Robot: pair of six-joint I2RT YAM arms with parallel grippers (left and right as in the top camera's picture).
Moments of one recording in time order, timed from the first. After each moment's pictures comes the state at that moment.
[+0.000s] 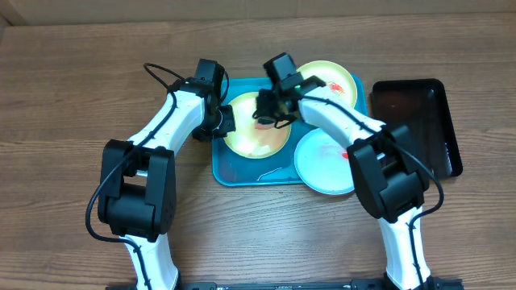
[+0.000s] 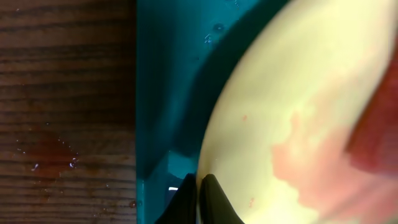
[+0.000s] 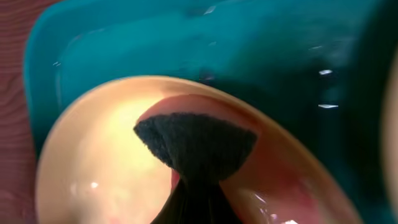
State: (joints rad) left arm -0.23 2.03 1.43 -0.81 0.09 -0.39; right arm 0.52 2.25 1.69 -0.54 -0.18 0.62
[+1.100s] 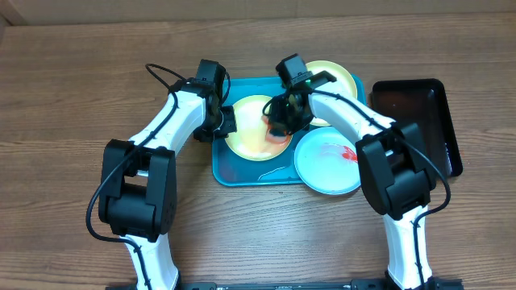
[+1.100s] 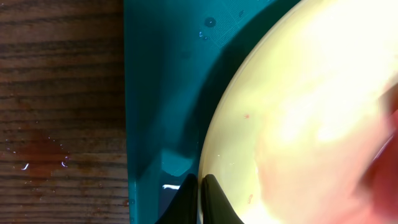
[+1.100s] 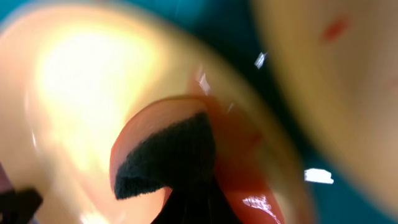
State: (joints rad) left arm -0.23 2.03 1.43 -0.81 0.09 -0.39; right arm 0.45 2.25 1.69 -0.75 -0.26 0.65
